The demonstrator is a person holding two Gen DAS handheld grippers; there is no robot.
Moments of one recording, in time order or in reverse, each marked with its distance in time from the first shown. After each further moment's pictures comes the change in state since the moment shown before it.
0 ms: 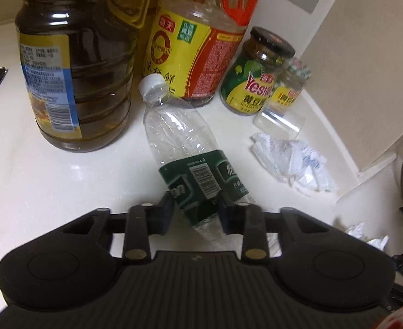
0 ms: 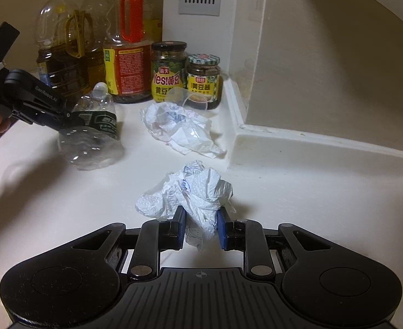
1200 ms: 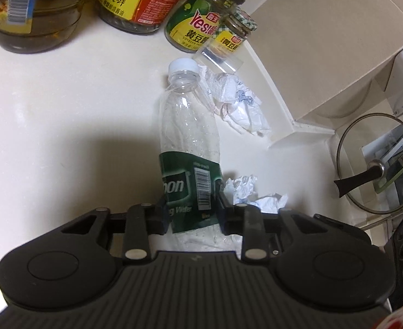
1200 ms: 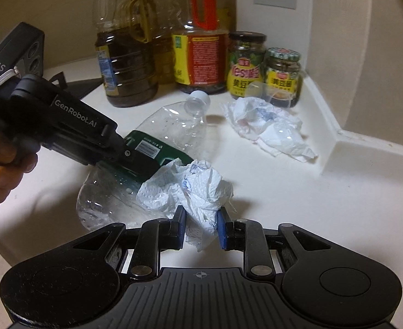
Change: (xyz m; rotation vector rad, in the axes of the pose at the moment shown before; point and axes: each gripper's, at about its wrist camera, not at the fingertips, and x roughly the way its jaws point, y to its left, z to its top) left arm -0.002 -0.014 -0.055 -0.087 0.147 -0.305; right arm 0.021 0.053 0.005 -0.028 0.032 0.202
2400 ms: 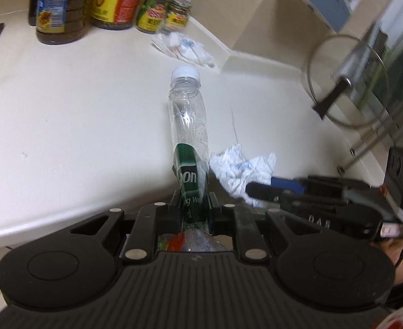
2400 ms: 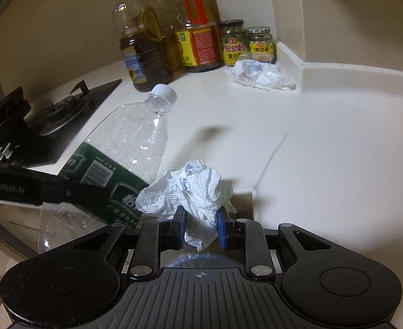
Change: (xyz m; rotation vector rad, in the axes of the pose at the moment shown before) left arm -0.125 -0.060 -0.183 0.263 -0.042 0.085; right arm -0.128 0.068 -0.098 0.208 0.024 0.005
